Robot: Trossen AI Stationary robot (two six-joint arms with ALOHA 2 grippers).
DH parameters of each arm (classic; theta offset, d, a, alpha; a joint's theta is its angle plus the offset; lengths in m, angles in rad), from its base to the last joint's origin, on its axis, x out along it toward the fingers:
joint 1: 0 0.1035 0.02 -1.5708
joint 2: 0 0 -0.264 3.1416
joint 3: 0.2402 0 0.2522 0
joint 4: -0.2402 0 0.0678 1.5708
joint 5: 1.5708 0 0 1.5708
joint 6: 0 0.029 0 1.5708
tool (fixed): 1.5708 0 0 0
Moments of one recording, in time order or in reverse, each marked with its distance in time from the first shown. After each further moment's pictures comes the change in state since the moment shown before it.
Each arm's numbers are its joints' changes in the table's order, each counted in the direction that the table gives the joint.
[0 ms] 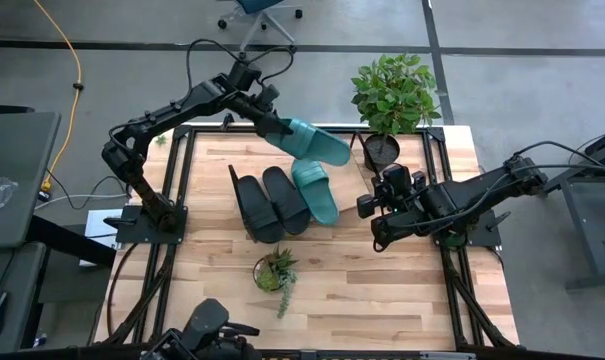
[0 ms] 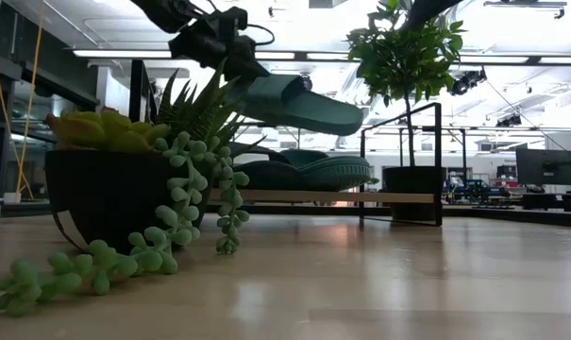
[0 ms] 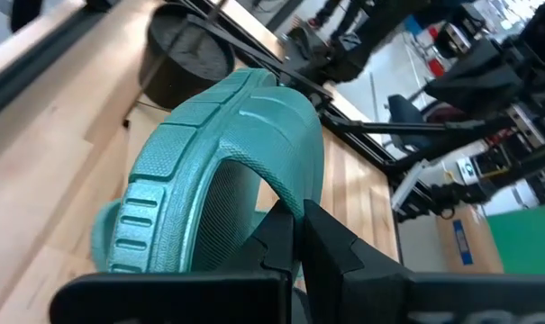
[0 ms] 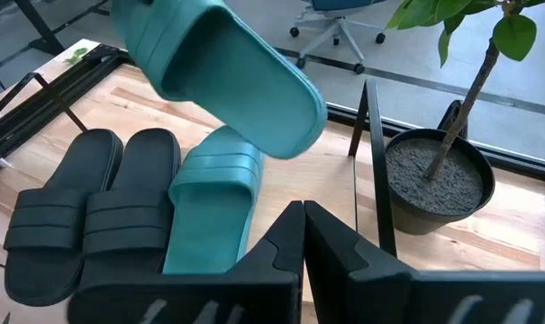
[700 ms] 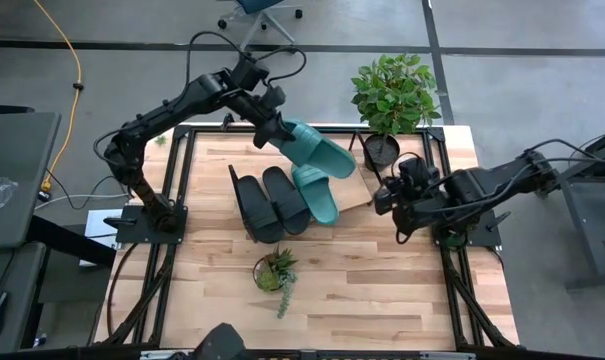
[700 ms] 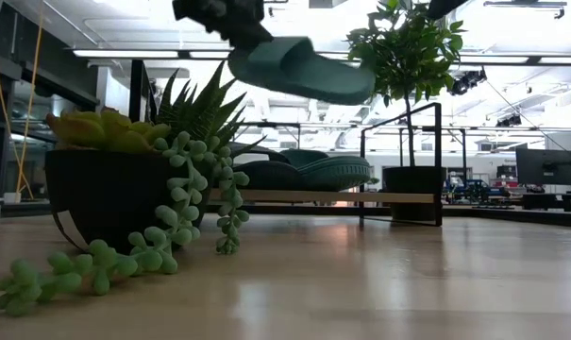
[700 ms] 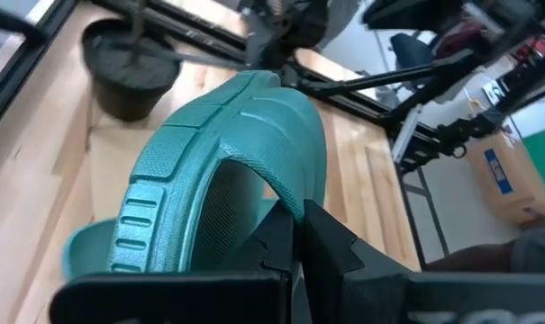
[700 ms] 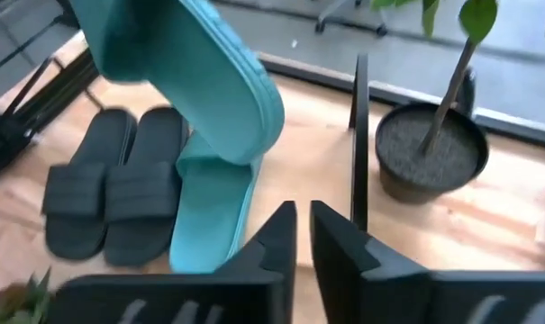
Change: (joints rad) left arm -0.128 0.000 0.234 -0.288 -0.092 0.209; right arm 0.001 -0.133 0.000 -0.046 -0.117 -0.032
